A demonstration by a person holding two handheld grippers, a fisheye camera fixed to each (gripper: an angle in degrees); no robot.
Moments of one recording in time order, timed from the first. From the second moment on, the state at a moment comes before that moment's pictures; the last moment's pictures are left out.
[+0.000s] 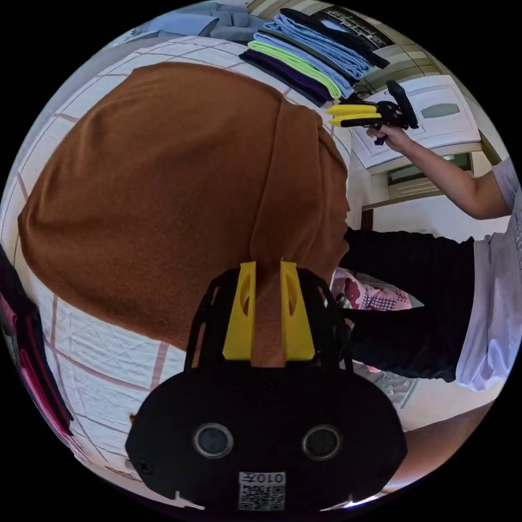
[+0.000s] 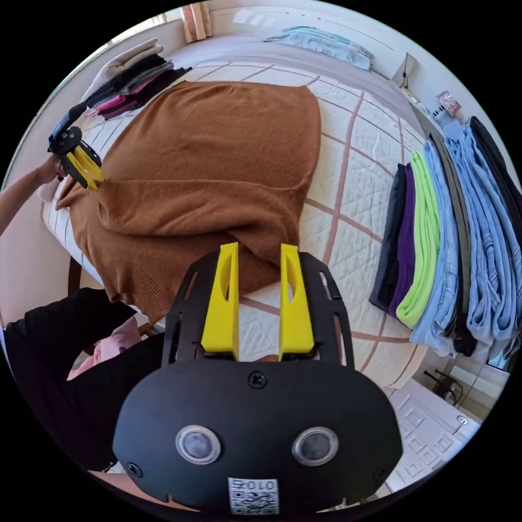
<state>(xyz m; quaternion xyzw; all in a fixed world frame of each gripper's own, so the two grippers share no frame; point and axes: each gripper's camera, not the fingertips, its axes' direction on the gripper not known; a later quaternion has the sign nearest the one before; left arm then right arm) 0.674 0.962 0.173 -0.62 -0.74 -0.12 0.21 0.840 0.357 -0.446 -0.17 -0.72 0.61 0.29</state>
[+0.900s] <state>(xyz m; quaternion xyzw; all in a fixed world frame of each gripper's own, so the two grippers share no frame) 0.471 0.685 0.288 -0.53 -0.67 -0.35 0.38 0.814 0.341 -0.564 -0.27 -0.69 0.63 0.22</state>
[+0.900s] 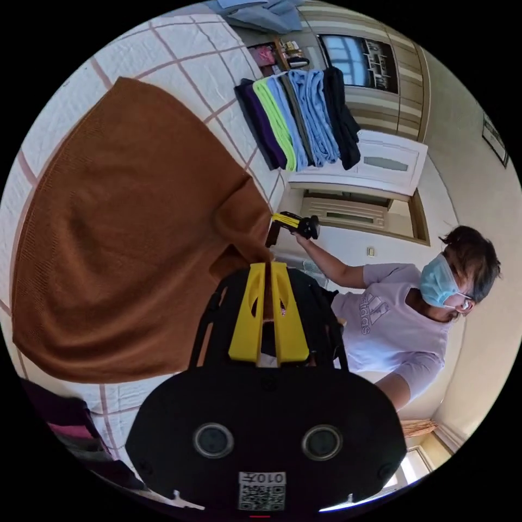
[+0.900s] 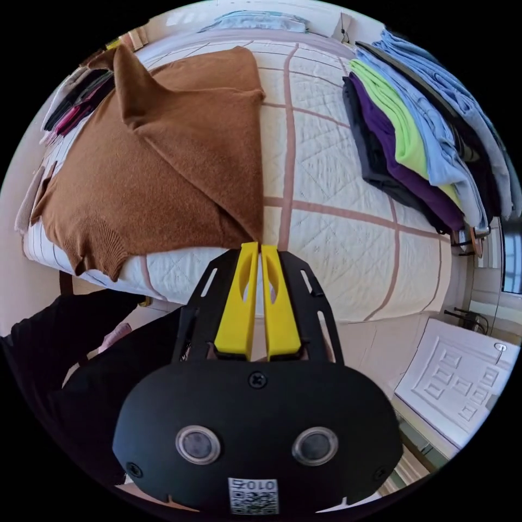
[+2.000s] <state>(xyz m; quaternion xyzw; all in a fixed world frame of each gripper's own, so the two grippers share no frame) 0.675 0.741 0.335 -0.36 -0.90 -0.16 0.17 0.859 0.394 -0.441 -0.15 -0.62 0.66 0.40</state>
